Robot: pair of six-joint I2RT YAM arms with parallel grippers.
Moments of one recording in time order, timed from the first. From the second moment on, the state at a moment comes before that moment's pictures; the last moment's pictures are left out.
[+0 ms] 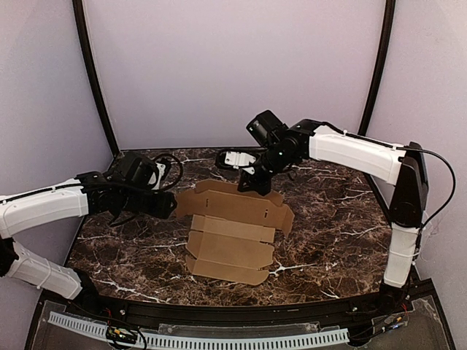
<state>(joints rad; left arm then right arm) -0.72 1.24 0.90 -0.51 -0.22 -0.28 0.83 1.93 1.79 -0.84 -0.25 -0.61</state>
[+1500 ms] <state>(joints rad) -0.72 1.36 1.03 -0.36 0.15 -0.43 0.93 1.84 1.62 -0.66 -0.09 -0.56</state>
